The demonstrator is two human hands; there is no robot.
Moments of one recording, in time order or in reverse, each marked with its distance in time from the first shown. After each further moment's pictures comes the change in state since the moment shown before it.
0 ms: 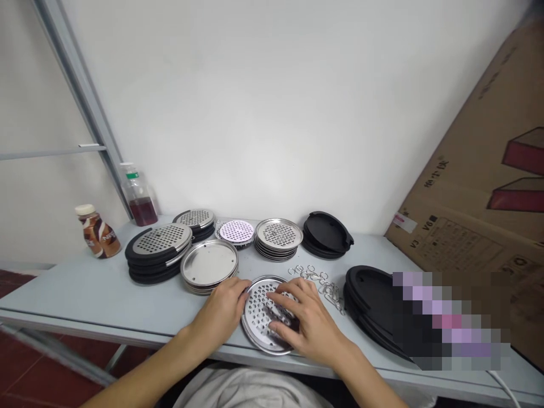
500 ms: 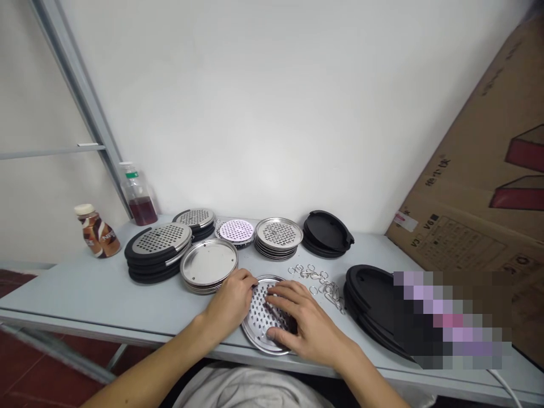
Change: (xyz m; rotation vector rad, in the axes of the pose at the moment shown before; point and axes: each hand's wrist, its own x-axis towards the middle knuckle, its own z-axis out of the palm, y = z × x) left_hand 0.023 0.007 0.008 0.067 -0.023 0.039; right_hand 0.003 -0.001 -0.002 0.156 -0.097 -0.019
